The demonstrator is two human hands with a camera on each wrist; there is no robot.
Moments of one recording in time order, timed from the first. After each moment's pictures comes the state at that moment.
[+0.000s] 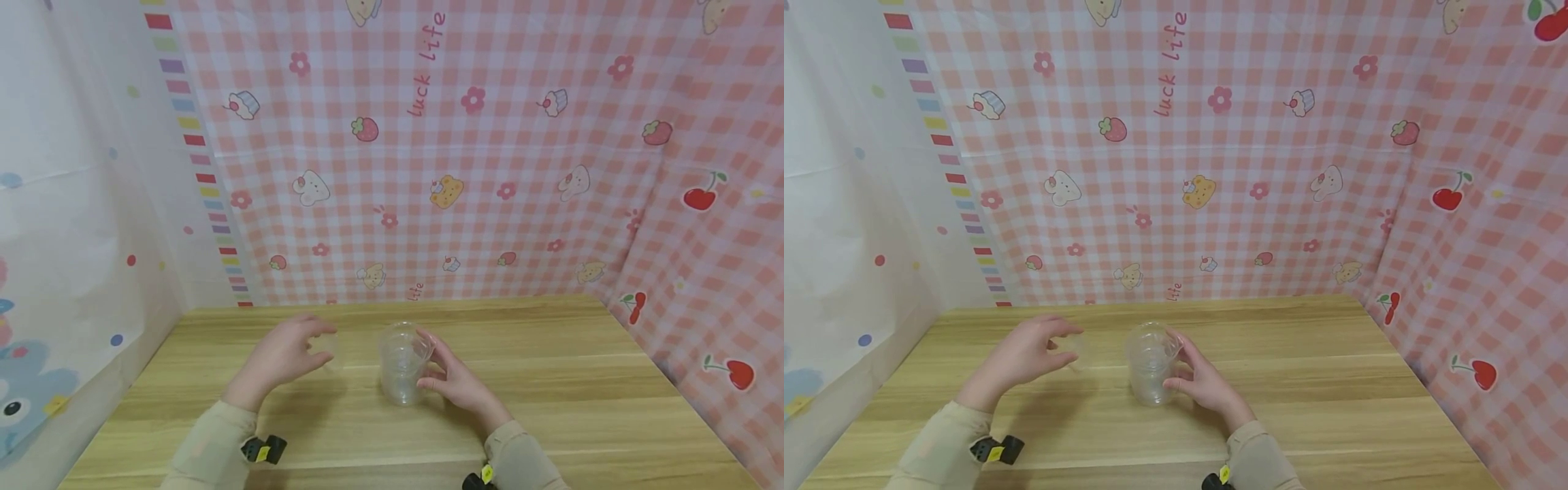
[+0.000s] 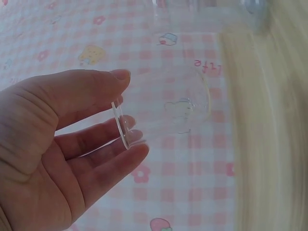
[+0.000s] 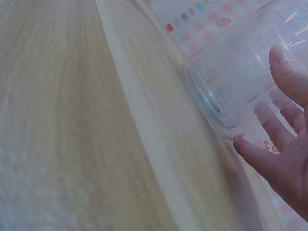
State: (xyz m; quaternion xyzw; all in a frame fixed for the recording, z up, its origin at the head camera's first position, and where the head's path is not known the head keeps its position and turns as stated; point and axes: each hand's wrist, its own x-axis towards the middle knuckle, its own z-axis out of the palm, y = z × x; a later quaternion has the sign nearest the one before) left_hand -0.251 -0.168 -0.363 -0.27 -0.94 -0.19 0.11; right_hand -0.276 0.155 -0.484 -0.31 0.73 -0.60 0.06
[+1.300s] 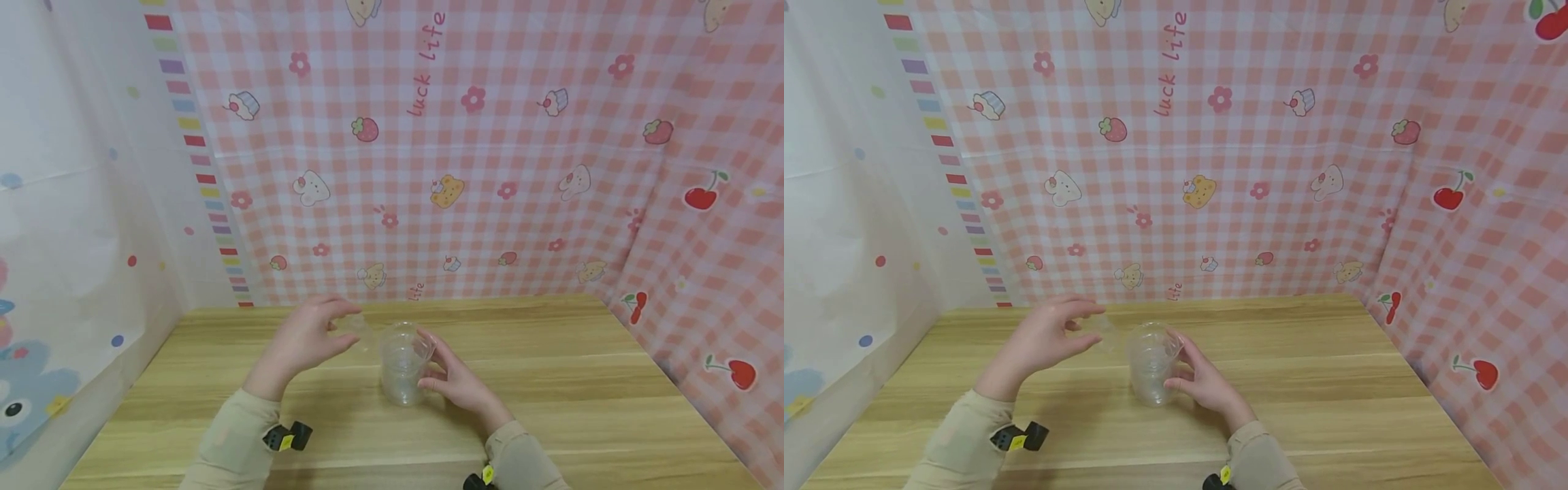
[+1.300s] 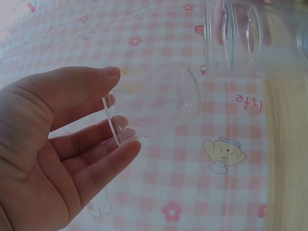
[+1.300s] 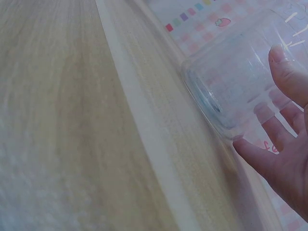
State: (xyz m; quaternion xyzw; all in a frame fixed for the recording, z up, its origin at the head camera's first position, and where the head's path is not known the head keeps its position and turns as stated) left_hand -0.249 -0.134 -0.330 -0.29 -0.91 -0.23 0.16; right_hand -0.277 0.155 -0.484 -0.32 0.73 -0.60 0.06
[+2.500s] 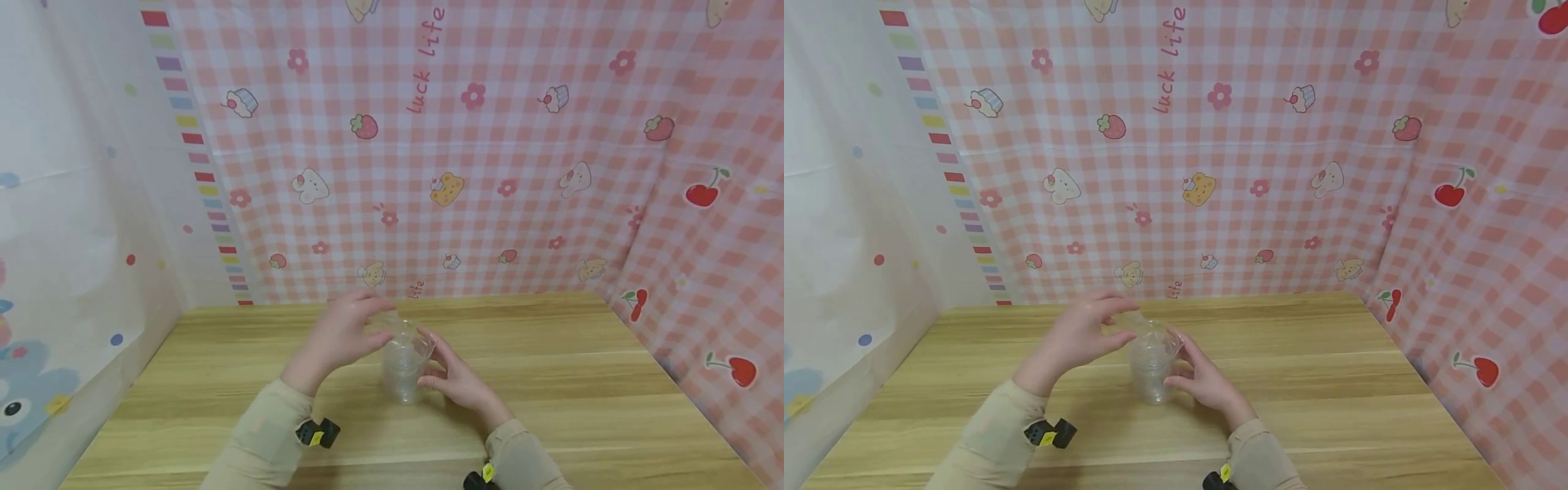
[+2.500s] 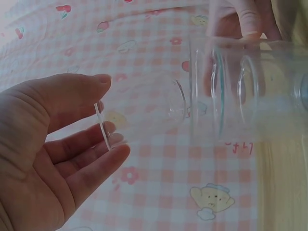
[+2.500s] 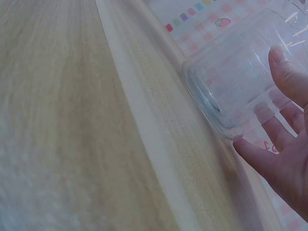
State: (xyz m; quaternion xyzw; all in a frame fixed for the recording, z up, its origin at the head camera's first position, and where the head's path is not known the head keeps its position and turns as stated) left_hand -0.256 -0.088 -0.336 -0.35 -0.88 -0.23 0.20; right_hand -0.277 0.156 -0.484 -0.33 0.73 -0.60 0.06
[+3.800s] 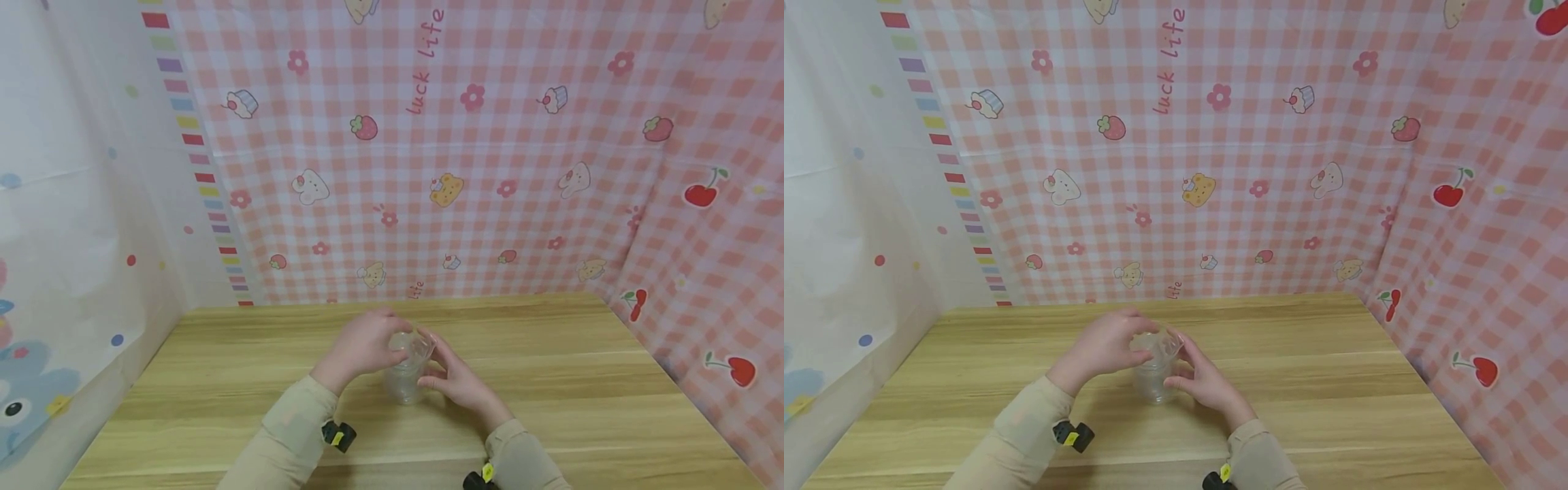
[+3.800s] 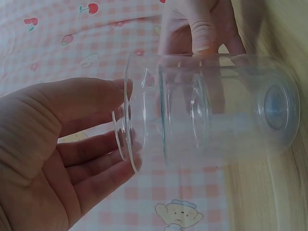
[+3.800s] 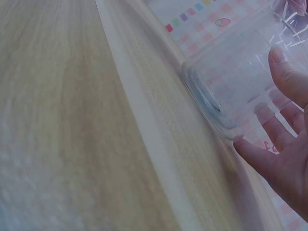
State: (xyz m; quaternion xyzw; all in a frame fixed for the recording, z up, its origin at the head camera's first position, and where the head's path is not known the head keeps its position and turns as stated) left_hand -0.266 -0.059 -0.357 -0.34 -0.93 -0.15 0.07; right_hand -0.277 0.157 -0.483 -0.31 0.74 -0.59 0.07
